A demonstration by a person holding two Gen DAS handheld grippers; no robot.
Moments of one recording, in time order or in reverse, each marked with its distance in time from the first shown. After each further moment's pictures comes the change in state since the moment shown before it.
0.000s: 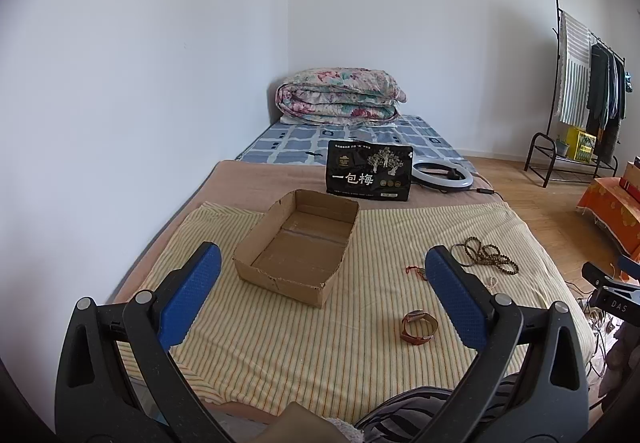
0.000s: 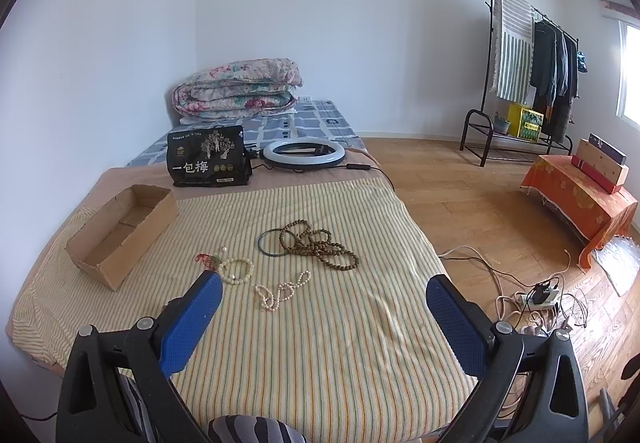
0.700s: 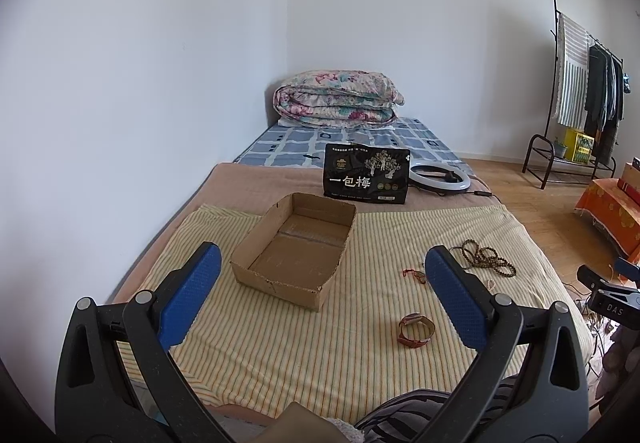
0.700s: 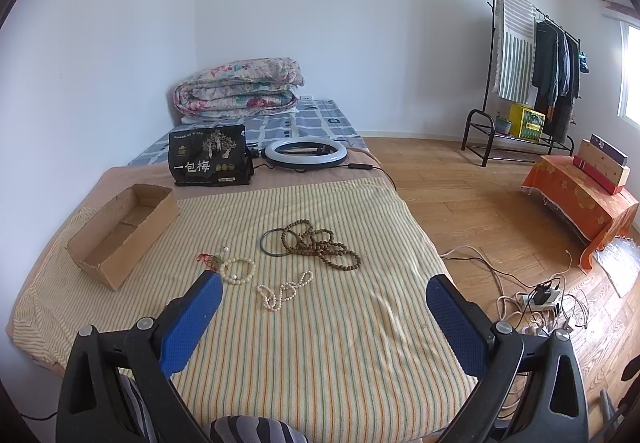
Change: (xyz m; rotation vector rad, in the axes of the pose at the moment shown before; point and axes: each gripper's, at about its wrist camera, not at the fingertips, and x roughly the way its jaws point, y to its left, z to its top) left arm -0.004 -0.002 0.002 0.002 -0.005 -0.004; right arm 0.002 -0.001 -0.002 0.000 0.003 0.001
